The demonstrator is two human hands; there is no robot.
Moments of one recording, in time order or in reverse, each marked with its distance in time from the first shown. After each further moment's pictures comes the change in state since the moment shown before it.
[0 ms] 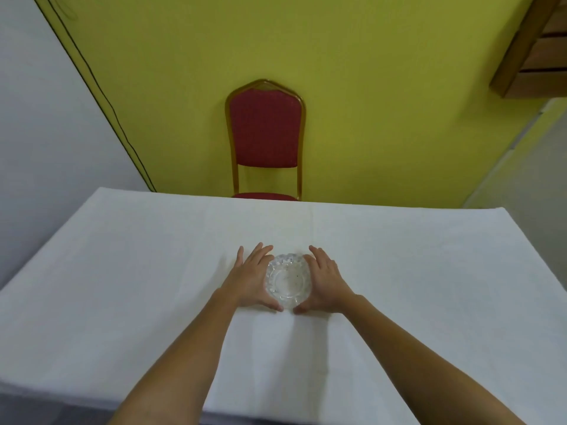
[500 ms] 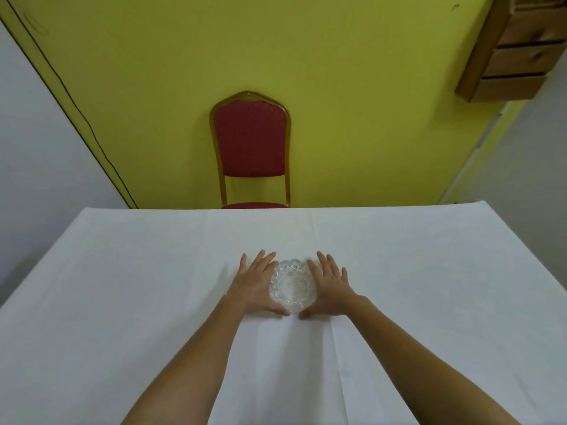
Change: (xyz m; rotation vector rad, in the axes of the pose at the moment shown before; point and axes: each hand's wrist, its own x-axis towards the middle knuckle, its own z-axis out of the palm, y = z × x) left_hand 0.004 -0.022 -0.003 0.046 -0.048 0.079; right_hand 0.005 -0.023 0.007 -0.112 -0.122 0.205
